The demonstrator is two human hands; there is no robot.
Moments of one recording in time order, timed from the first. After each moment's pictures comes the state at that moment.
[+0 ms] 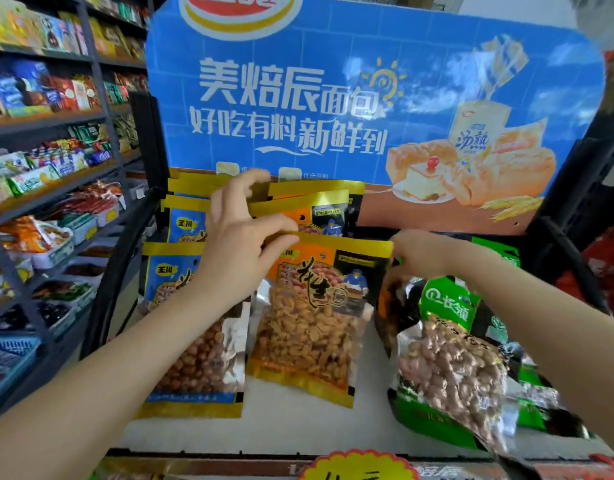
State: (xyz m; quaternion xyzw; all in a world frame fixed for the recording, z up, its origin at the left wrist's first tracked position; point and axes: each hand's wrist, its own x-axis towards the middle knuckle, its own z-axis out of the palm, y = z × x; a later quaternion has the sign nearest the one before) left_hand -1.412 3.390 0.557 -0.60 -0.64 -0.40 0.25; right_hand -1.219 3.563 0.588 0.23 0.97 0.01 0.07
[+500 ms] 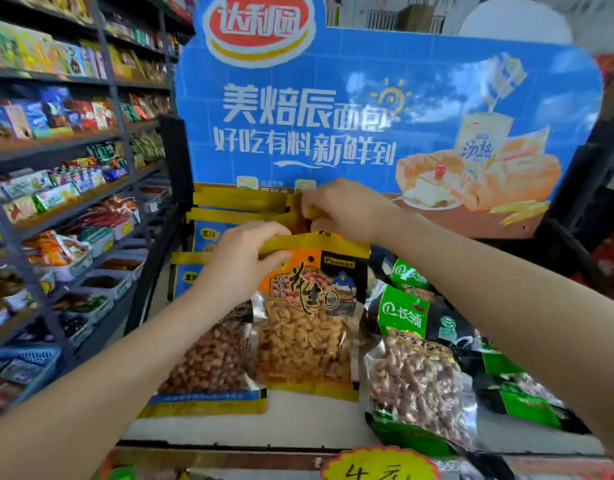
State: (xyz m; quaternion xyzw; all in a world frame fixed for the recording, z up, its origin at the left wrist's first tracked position) left_hand -1.422 3.364 0.570 -0.62 -0.68 -0.39 0.10; right_hand -1.313 3.511 0.630 0.14 0.98 0.11 -0.13
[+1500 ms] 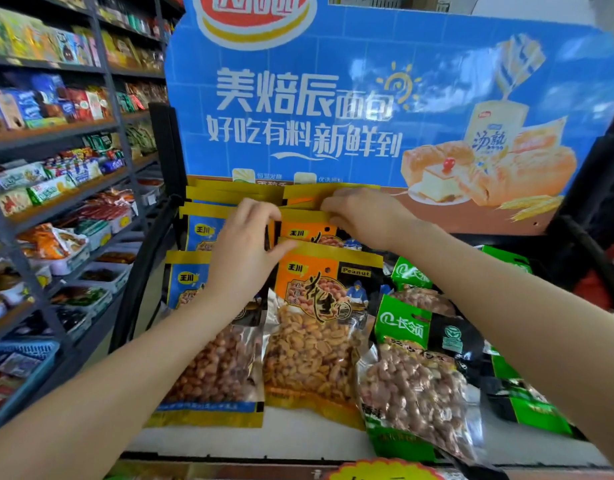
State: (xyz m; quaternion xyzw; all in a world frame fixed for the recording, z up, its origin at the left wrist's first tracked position) left_hand -1.434 3.402 0.545 -0.55 -0.69 -0.42 0.21; right_hand -1.296 3.538 0.610 0.17 0.97 0.13 -0.14
